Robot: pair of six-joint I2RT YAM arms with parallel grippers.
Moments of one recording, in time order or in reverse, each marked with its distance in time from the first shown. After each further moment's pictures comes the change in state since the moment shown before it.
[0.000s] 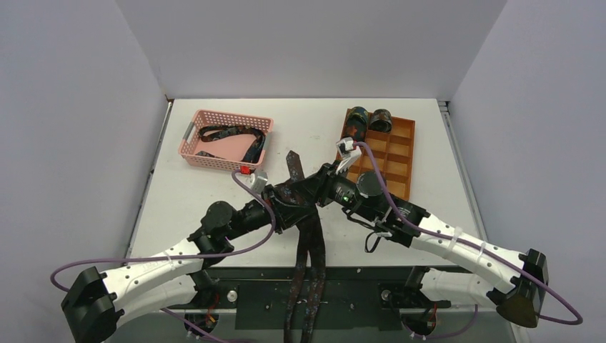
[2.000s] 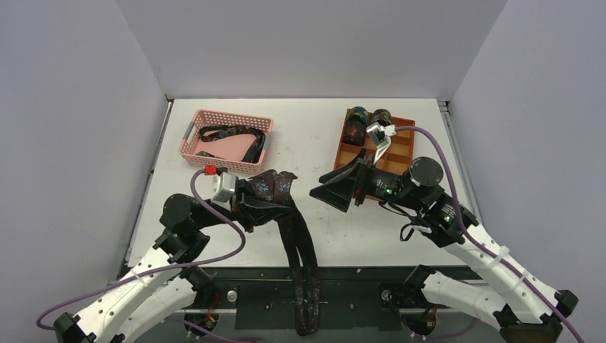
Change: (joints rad) left arm 0.221 -0.190 0.191 -0.212 0.455 0.230; right arm -0.200 -0.143 0.151 -0.210 -0.478 0.056
